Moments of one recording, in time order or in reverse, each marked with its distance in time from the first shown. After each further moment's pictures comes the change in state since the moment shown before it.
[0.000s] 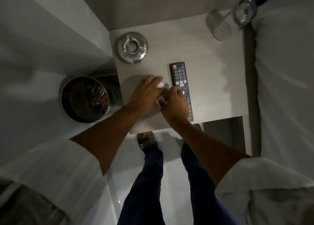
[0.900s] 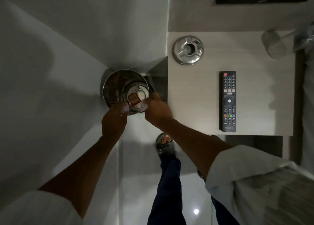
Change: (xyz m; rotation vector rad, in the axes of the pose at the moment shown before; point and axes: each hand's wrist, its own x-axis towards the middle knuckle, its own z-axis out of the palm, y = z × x) left_hand -0.206 -0.164 0.022 -0.301 0.453 -0.509; right_hand -0.046 -0.133 0.118 -0.156 -0.342 -0.474
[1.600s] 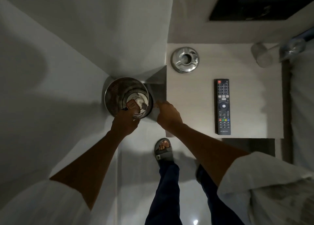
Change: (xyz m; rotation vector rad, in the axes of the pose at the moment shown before) left_hand 0.025 0.029 0.004 0.124 -0.422 -0.097; right_hand -0.016 0.017 -0.030 0.023 0.010 0.136
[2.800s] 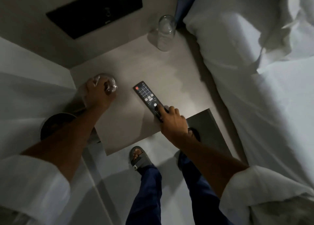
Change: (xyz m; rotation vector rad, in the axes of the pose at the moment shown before) left_hand 0.112 0.236 0.028 0.163 0.278 0.129; right_hand -0.103 0.230 -0.080 -0.076 0.245 0.272
